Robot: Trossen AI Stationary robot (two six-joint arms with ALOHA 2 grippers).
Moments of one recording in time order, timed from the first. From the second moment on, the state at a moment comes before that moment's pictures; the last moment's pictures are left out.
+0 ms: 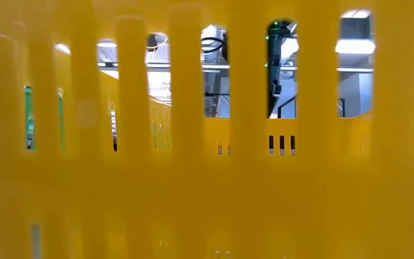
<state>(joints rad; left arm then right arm) -0.30 1.75 2.16 -1.57 -0.87 -0.63 -0.40 1.89 1.57 -1.07 0.20 -0.05</state>
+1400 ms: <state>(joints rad) -0.29 1.75 2.15 -1.57 -0.81 -0.68 -0.32 1.53 1.58 -0.84 -0.07 -0.03</state>
